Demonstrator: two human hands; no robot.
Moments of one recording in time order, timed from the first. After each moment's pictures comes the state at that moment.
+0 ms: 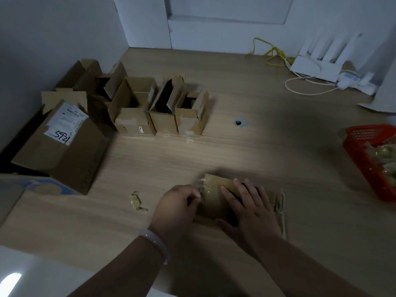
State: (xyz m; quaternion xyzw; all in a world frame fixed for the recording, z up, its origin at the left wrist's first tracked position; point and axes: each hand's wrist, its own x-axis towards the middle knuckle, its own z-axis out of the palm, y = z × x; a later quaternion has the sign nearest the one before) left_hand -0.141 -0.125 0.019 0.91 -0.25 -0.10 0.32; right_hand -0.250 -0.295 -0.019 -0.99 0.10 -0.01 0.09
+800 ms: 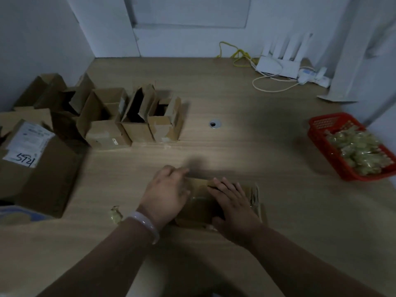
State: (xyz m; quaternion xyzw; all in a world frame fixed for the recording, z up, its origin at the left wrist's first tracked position) left_hand -0.112 -0.153 0.041 0.91 -0.34 -0.13 0.20; right_hand -0.248 -0.310 -0.009 -0.97 0.07 0.02 0.24
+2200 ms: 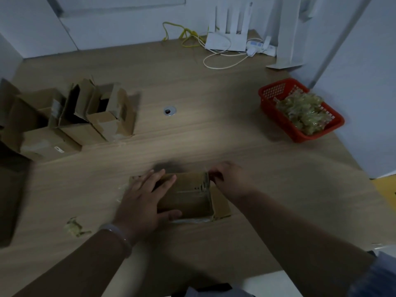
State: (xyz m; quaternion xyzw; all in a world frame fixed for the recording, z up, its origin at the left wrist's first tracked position) left_hand -0.149 -0.180 0.002 0.85 -0.51 -0.13 0.04; right_hand -0.283 -0.399 -0.034 -0.90 0.28 -0.06 0.32
